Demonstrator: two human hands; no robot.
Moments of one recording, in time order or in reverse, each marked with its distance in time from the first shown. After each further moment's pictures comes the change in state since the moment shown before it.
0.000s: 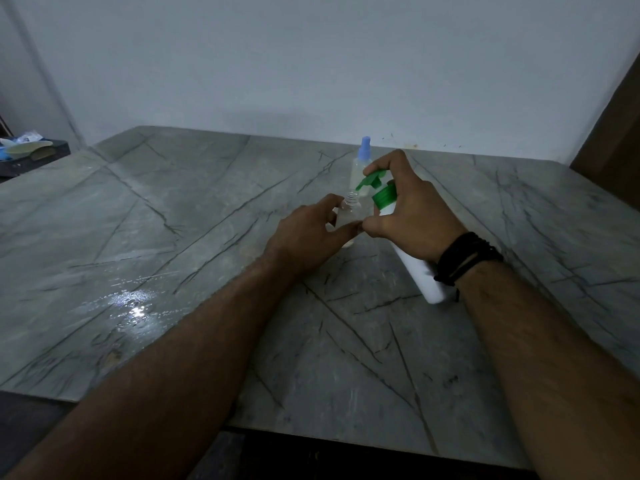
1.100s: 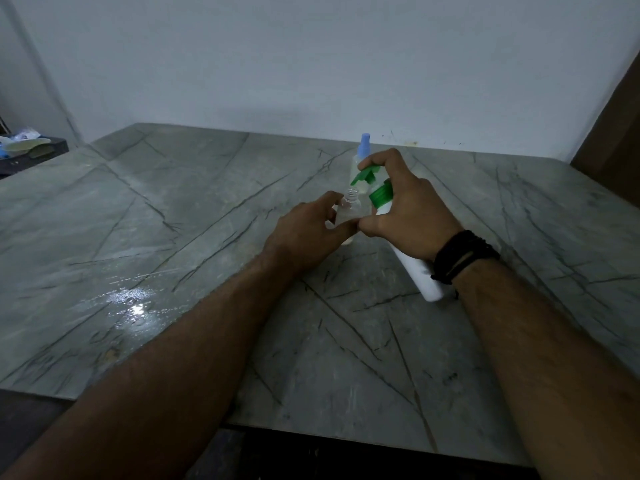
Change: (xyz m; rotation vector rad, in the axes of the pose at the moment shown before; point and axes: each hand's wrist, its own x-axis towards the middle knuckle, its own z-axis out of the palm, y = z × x) left_hand -0.001 -0.001 -0.001 -0.030 -0.005 0.004; right_hand 0.000 0.001 0.004 -0.030 0.015 -0.026
